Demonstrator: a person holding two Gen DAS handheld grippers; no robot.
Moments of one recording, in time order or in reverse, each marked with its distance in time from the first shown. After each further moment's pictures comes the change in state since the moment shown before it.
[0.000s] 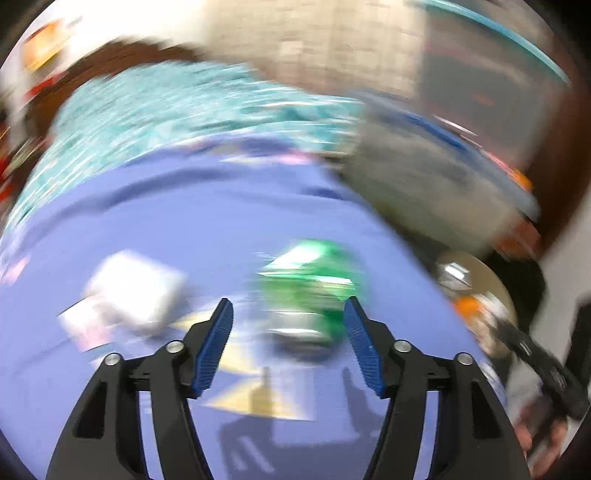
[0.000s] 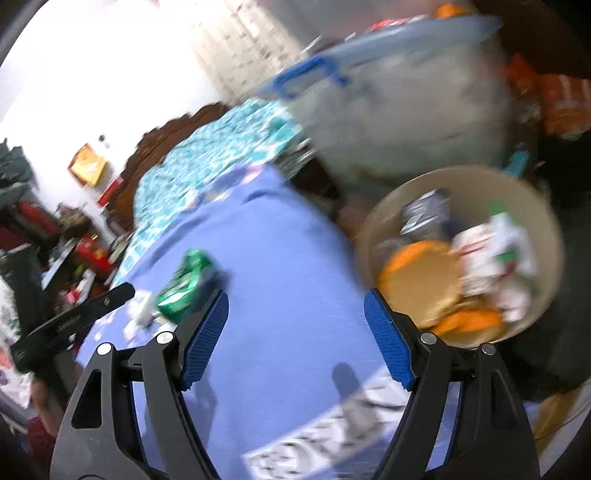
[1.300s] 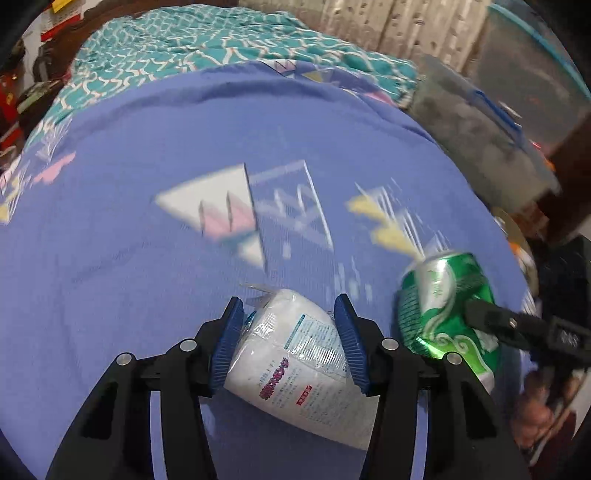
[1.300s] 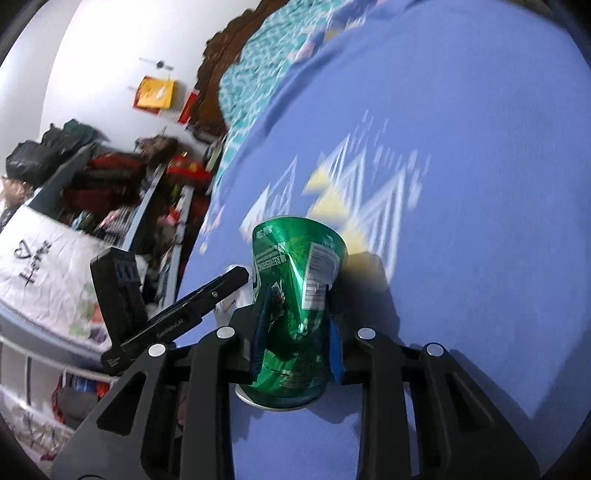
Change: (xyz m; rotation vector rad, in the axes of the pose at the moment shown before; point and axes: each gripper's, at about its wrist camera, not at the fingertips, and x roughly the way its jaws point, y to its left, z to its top) left arm -0.020 0.136 -0.080 0.001 0.190 -0.084; right arm 0.123 0.148 -0.096 0.104 0.494 0.440
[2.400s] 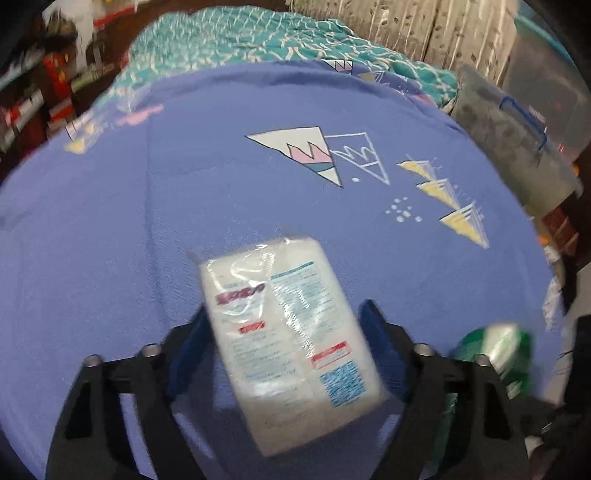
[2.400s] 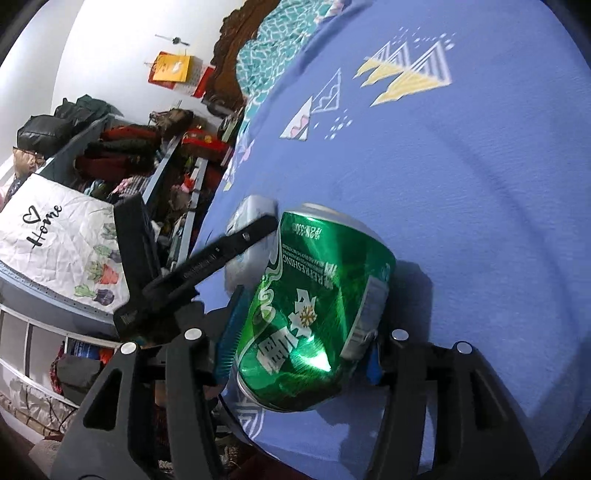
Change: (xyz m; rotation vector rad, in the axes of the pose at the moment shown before) left arm -0.028 0.013 -0.062 -0.094 -0.044 0.217; right arm 0.000 0.034 -0.111 -0.030 0.041 0.016
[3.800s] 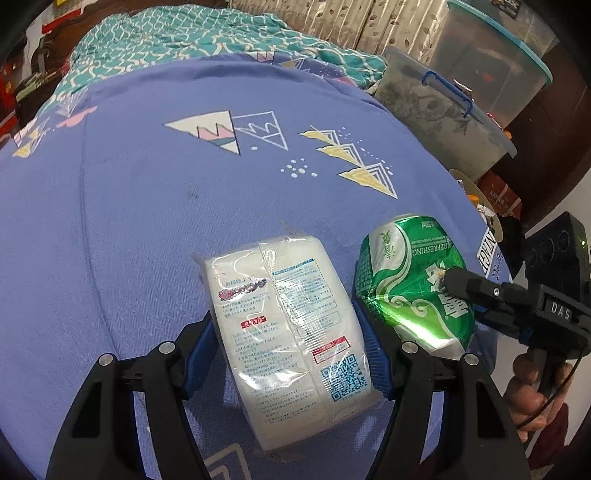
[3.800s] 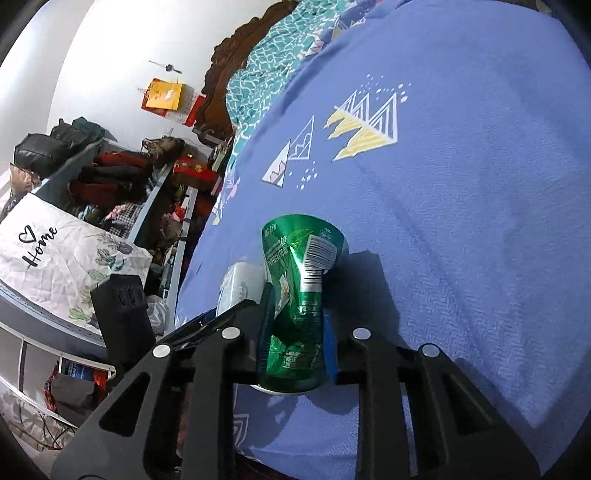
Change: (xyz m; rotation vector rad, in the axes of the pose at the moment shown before) left arm -0.024 -0.032 -0.034 0.101 0.022 -0.258; right arm -0.045 -0.019 0.012 0.021 -0.114 -0.034
